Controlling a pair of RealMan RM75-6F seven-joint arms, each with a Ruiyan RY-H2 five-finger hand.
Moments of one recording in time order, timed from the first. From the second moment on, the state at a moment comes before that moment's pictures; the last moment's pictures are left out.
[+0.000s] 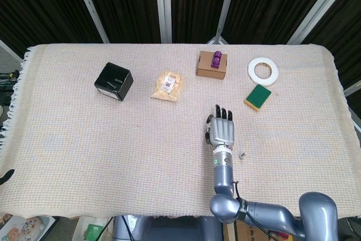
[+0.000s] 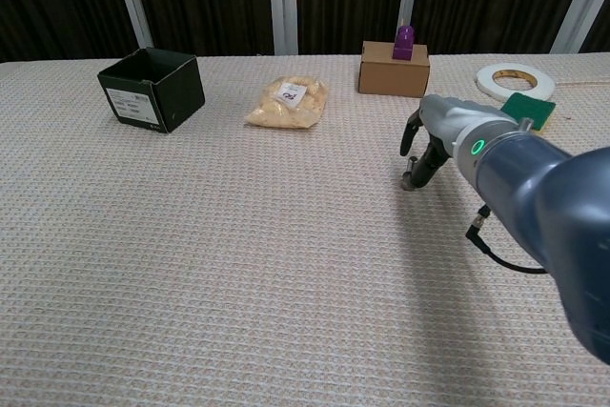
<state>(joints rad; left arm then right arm) 0.03 -1.07 -0.08 -1.64 1.49 1.64 -0.03 0.80 -1.91 0.47 -1.55 -0.49 1.40 -0.93</state>
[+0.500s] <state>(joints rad) 0.03 -1.07 -0.08 -1.64 1.49 1.64 -0.04 0.78 -1.79 0.47 -1.81 -0.56 1.49 -0.96</state>
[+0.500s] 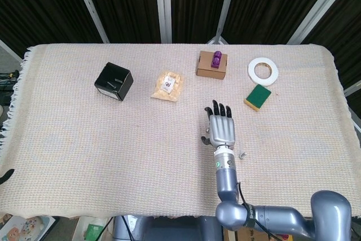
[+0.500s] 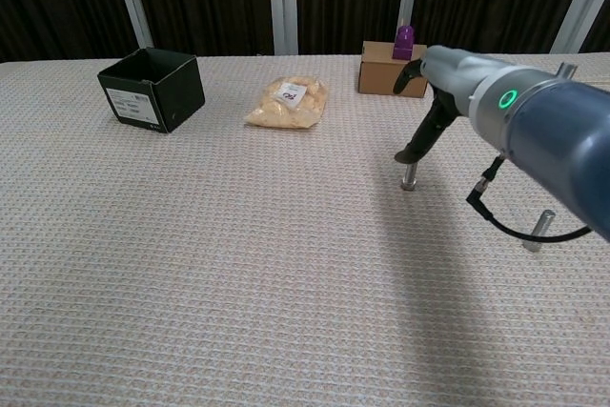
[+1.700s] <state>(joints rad) 0.06 -1.06 -0.08 -1.63 1.49 1.68 -0.08 0.14 -1.15 -0.05 -1.75 -1.54 1.56 -0.10</state>
